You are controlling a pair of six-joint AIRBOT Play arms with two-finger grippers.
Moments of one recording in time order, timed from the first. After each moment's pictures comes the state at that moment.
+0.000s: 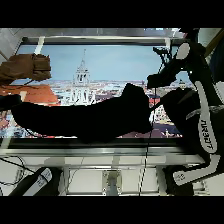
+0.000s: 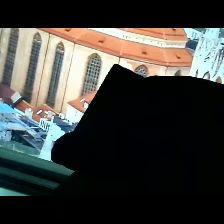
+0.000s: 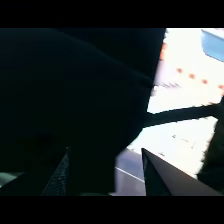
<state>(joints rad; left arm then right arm) 0.44 -1.02 1.13 1.58 -1.22 -1.39 0.11 -1.61 1.78 -1.41 1.59 1.46</state>
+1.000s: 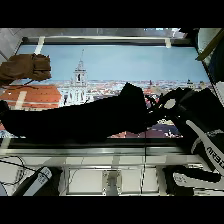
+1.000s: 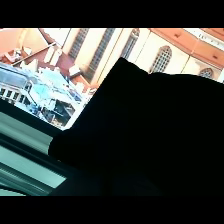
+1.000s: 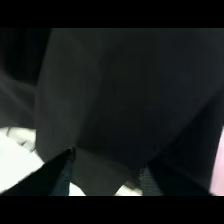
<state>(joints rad) 0.63 -1.00 1.12 1.52 -1.26 -1.39 0.13 -1.36 0.77 -0.88 1.02 1.22</state>
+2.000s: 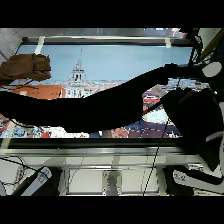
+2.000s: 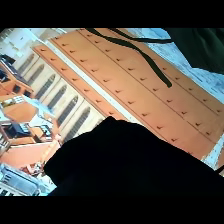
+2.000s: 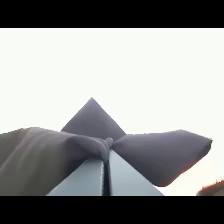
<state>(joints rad) 0.64 -1.03 1.12 1.46 -0.84 -1.53 -0.07 -1.33 1.38 -1.09 0.85 1.38</state>
